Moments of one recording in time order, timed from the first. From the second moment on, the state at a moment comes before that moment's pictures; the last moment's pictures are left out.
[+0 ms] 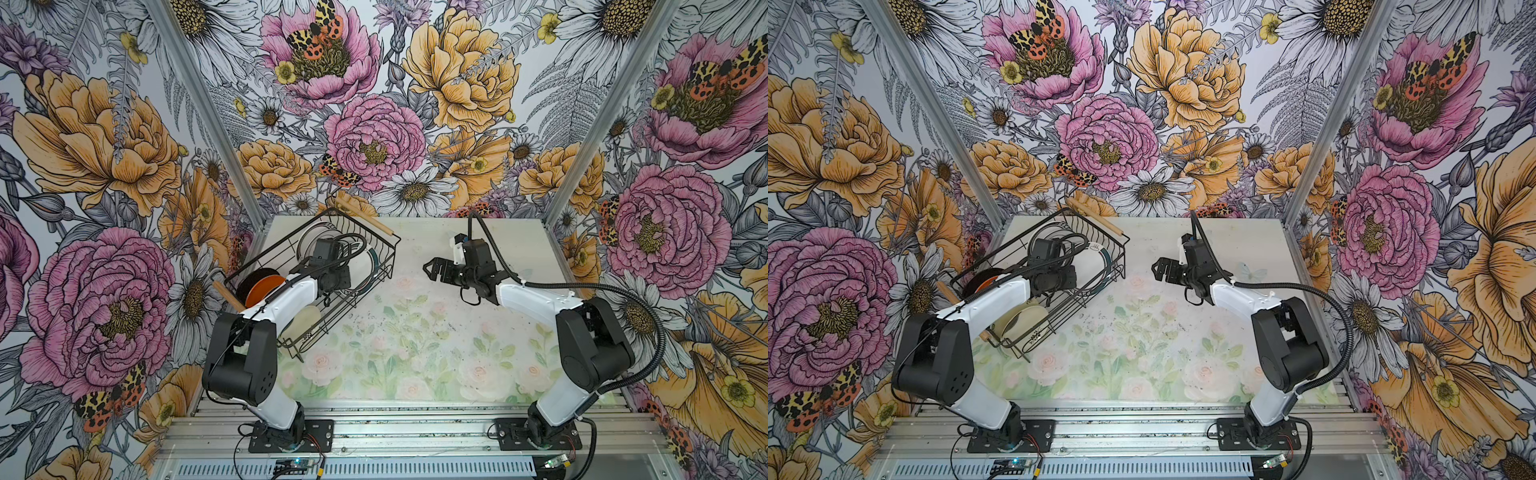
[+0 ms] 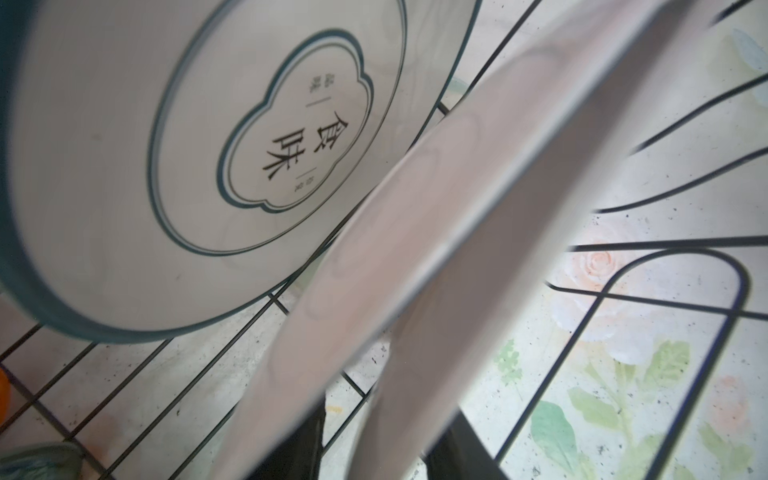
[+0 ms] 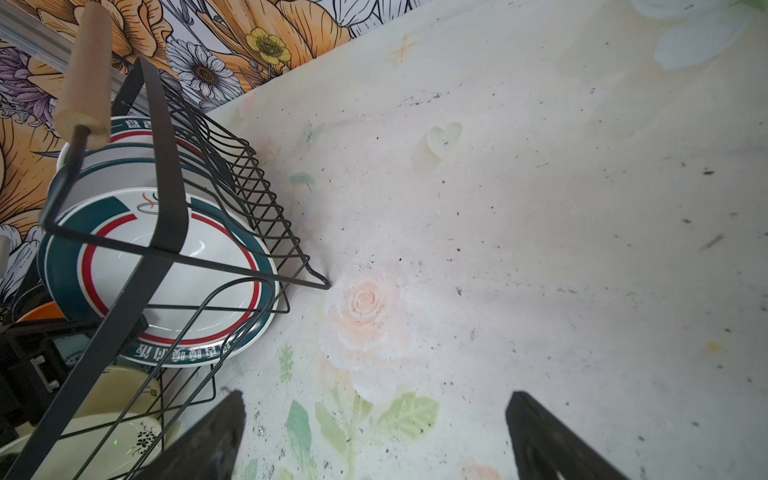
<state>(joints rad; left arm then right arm) -0.25 1.59 1.09 -0.42 -0.06 -0.31 0.38 1.69 1.06 -0.05 -0.28 0.53</state>
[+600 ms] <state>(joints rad) -0.25 1.63 1.09 -0.37 -0.05 -0.29 0.38 1.70 1.09 -0.07 -0.28 0.53</state>
